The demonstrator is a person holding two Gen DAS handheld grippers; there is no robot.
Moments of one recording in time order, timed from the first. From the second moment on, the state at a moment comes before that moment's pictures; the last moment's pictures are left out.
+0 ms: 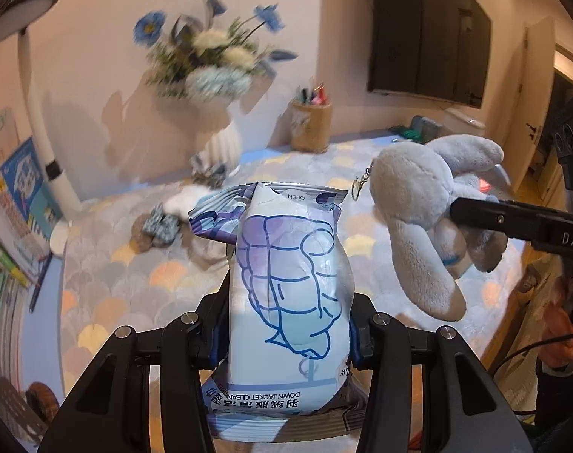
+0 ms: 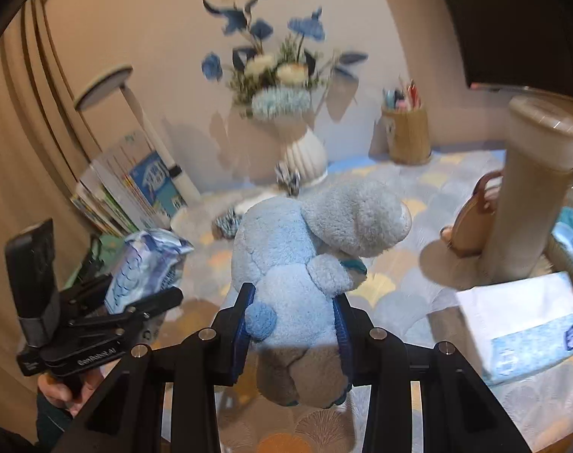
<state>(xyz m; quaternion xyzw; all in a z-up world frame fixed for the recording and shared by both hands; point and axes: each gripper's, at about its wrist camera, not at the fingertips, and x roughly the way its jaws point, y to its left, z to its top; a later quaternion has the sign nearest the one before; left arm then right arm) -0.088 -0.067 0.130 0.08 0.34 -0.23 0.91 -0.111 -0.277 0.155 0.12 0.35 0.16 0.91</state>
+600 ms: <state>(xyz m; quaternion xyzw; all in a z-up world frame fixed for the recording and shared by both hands) -0.139 -0.278 0.189 0.12 0.33 -0.42 0.84 -0.221 -0.440 0.220 0.15 0.25 -0.03 0.96</state>
